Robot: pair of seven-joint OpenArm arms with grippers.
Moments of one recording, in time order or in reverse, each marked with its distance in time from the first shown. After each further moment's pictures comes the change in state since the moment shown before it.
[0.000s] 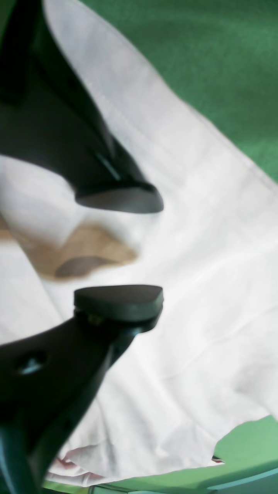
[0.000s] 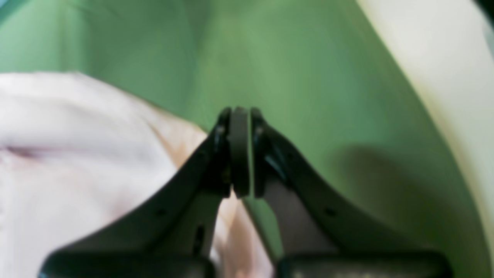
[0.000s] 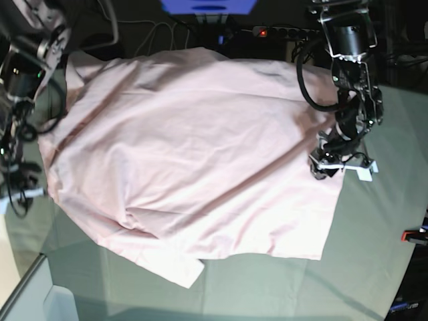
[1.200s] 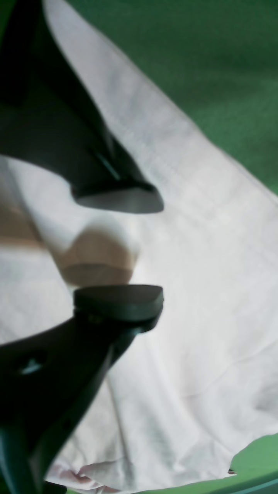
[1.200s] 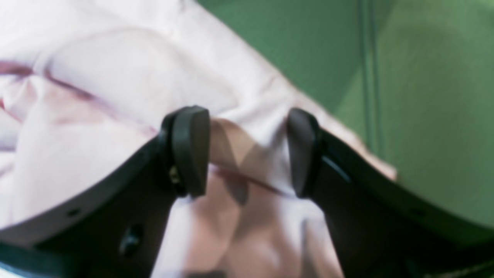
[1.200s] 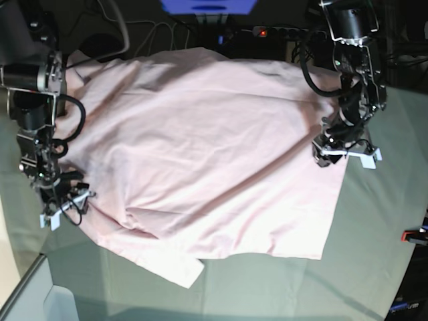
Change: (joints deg) left arm 5.2 -0.3 -0.4 5.0 0.0 0.0 0.8; right arm 10.3 0.9 -24.5 -22.9 0.4 -0.9 5.7
